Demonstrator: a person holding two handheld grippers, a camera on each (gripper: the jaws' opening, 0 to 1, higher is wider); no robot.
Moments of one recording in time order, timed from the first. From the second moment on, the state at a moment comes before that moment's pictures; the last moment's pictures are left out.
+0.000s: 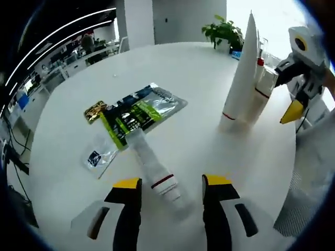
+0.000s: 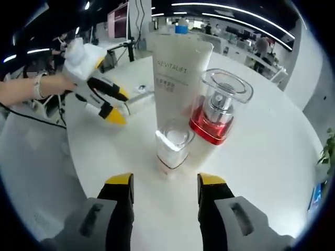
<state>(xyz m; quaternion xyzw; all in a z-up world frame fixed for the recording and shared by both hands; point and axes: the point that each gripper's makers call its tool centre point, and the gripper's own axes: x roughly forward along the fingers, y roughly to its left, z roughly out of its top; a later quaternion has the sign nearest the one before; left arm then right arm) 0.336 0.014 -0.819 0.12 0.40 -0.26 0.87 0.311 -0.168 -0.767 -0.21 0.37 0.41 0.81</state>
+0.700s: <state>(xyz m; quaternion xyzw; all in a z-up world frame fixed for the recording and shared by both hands) 0.353 0.015 -0.825 0.13 0.39 -0.24 0.88 0.311 -0.174 -0.761 -0.21 0.37 0.40 0.81</state>
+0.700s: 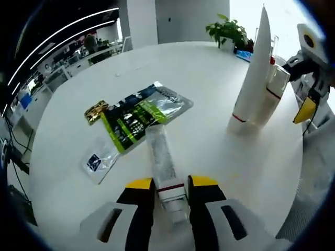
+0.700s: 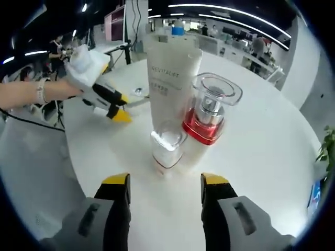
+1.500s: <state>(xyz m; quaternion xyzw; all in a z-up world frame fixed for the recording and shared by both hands) 0.341 0.013 -0.807 0.08 0.41 -0.26 0.87 0.311 -0.178 -0.753 -0.19 0.36 0.39 0.82</state>
